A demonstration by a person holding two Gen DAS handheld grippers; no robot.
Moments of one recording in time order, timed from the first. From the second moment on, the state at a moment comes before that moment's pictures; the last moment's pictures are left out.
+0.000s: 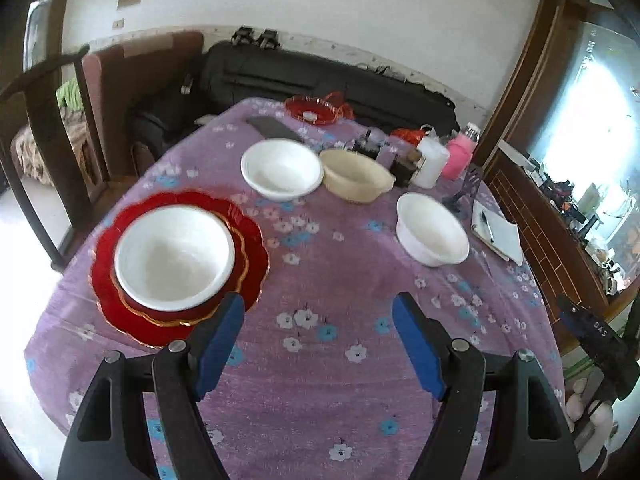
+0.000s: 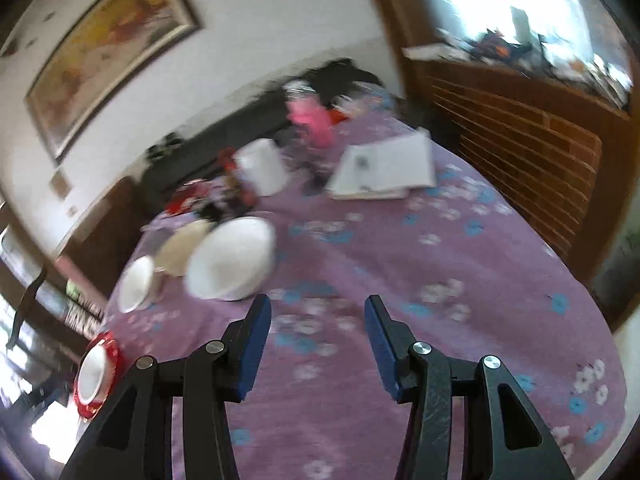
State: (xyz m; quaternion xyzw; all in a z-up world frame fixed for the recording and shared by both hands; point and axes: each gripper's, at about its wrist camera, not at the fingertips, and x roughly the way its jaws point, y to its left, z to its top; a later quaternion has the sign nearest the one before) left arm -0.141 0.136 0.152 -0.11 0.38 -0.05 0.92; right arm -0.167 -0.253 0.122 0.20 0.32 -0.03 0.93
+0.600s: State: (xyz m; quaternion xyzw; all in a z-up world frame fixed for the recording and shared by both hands) left arm -0.135 0.170 0.195 -0.06 0.31 0.01 0.95; right arm -0.136 -0.154 0.174 0.14 0.32 0.06 0.93
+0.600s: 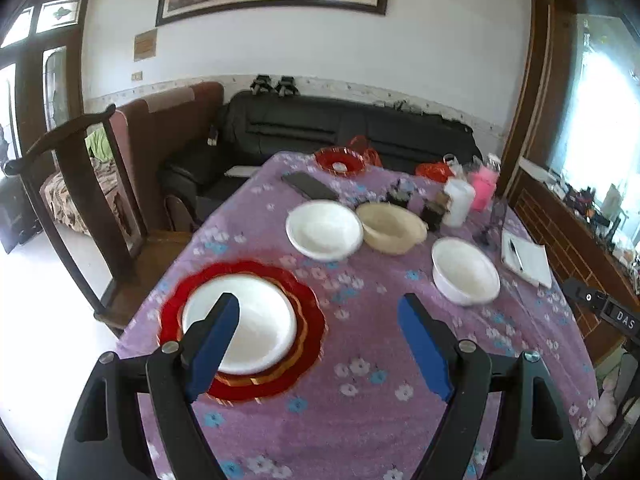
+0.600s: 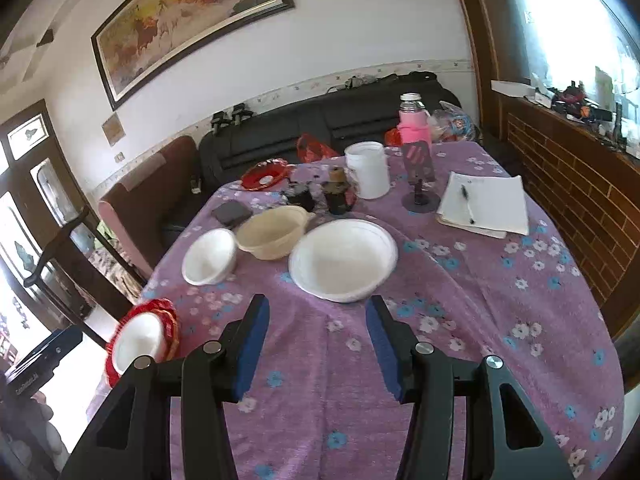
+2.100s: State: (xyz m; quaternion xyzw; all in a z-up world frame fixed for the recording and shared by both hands) left arm 0.228 0.218 0.053 -0.05 0.55 -0.02 0.83; right arm 0.127 0.018 0.018 0.22 0.49 0.14 0.83
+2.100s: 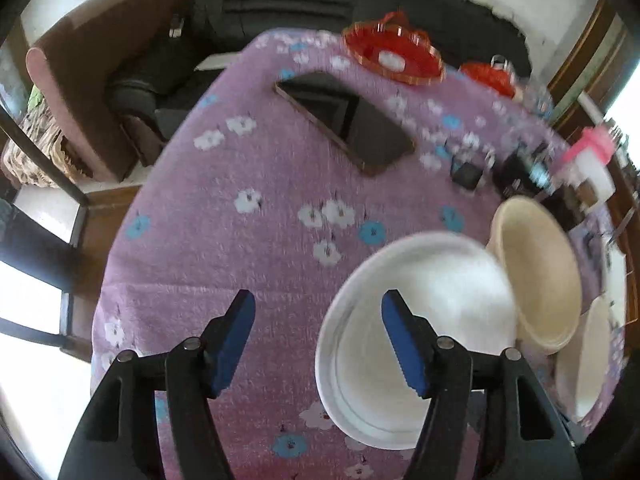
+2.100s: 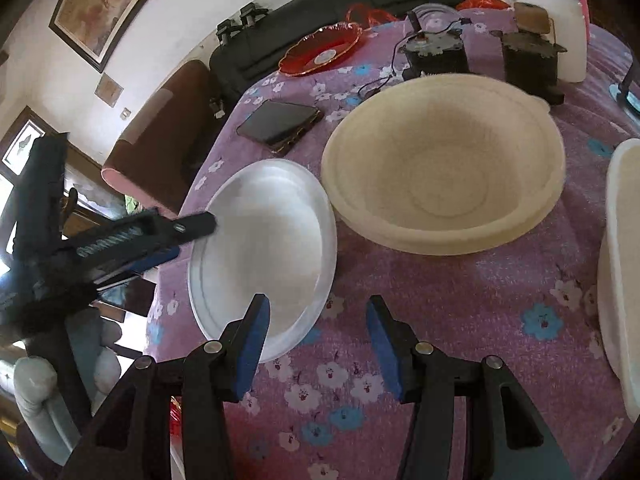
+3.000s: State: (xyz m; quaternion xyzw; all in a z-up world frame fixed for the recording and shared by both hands) left arm 0.131 0.207 0.116 0.00 0.50 -0.01 0.87; right arm 0.070 0.041 0.073 0.19 0.46 0.19 0.84
